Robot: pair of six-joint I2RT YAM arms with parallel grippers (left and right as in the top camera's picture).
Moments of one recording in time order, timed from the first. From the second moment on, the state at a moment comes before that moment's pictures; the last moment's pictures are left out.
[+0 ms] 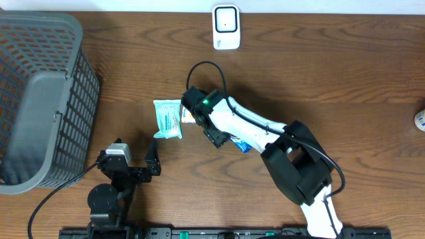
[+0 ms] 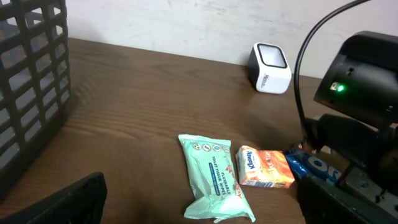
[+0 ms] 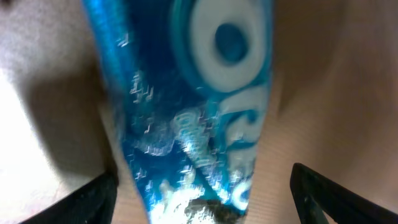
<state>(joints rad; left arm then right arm) -0.02 0.01 0.08 -0.27 0.13 -0.19 0.79 2.17 1.57 -1.02 0.39 0.17</state>
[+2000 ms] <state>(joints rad) -0.02 0.01 0.08 -0.27 0.13 -0.19 0.44 2.14 1.65 -1.22 -1.45 -0.46</state>
